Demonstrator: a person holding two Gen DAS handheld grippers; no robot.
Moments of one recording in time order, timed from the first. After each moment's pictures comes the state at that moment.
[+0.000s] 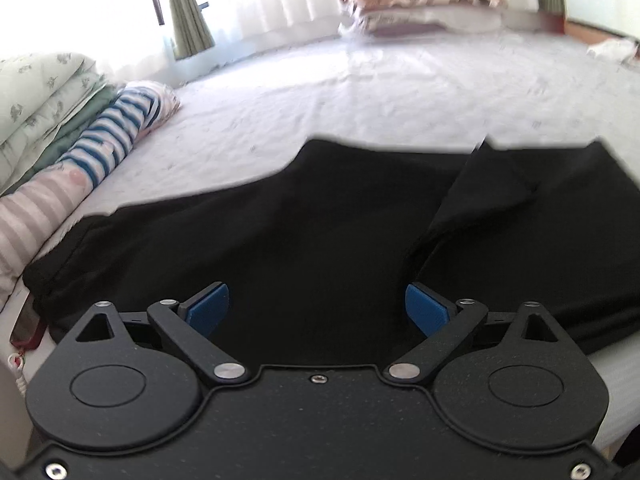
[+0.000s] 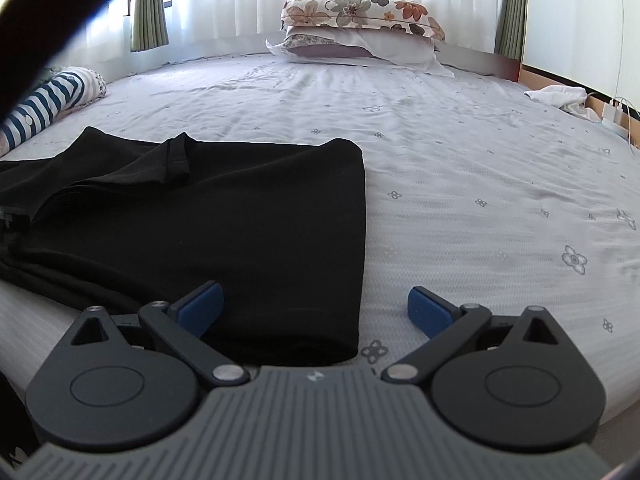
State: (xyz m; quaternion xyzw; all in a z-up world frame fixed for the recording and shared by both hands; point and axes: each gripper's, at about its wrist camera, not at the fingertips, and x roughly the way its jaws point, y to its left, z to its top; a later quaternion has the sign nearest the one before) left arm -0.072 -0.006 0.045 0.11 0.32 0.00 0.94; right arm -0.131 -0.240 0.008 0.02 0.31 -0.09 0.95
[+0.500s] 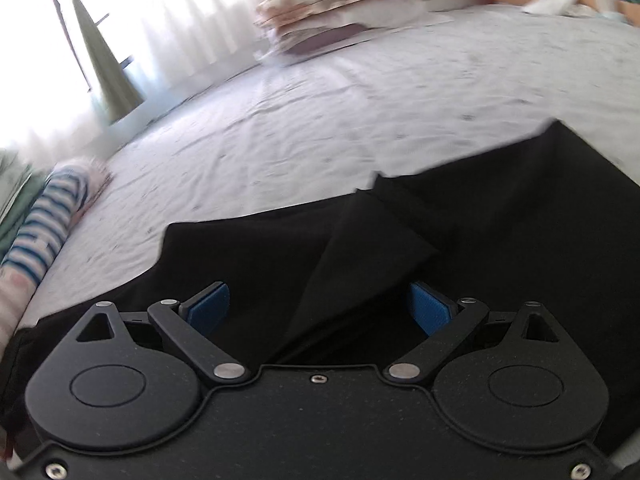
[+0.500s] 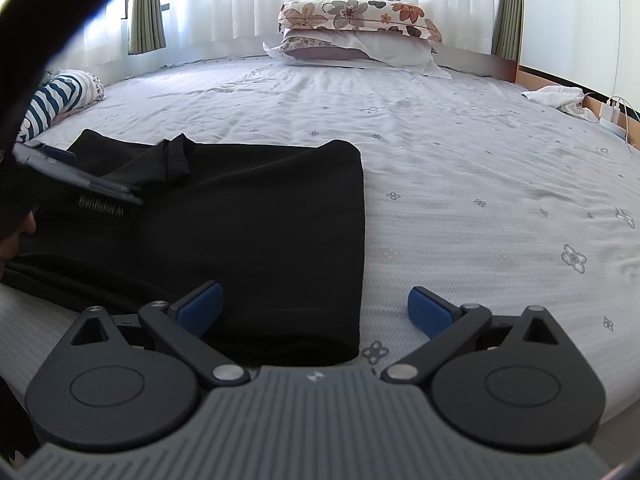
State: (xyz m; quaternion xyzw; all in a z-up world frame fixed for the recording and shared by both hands) left arm -0.007 -0.105 0.018 0.21 0.30 -0.04 0.93; right arm -0.130 -0.236 0.008 0.02 0.30 -0.09 0.95
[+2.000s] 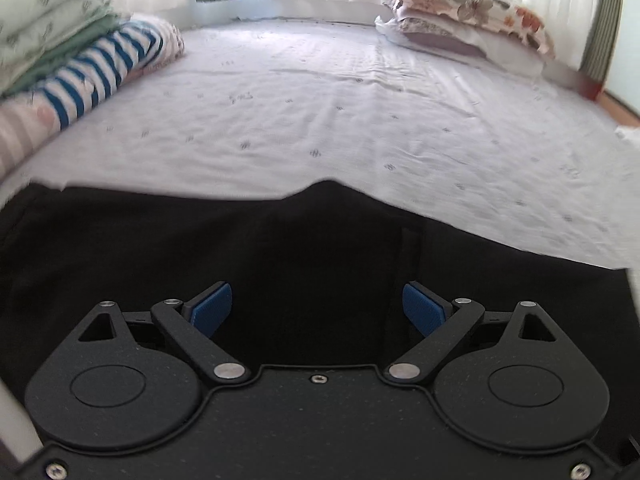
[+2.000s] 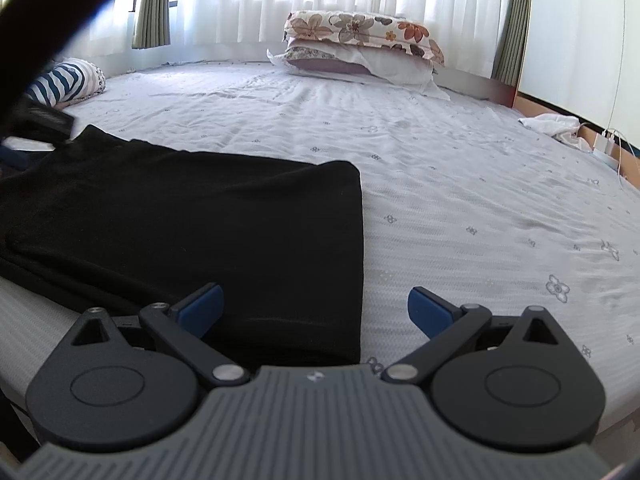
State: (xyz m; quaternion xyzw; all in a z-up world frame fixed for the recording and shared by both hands) left arm 0.025 0.032 0.056 -0.05 0.37 0.01 0.93; right arm -0.134 -0.223 0.020 -0.02 0.29 -0.11 0.95
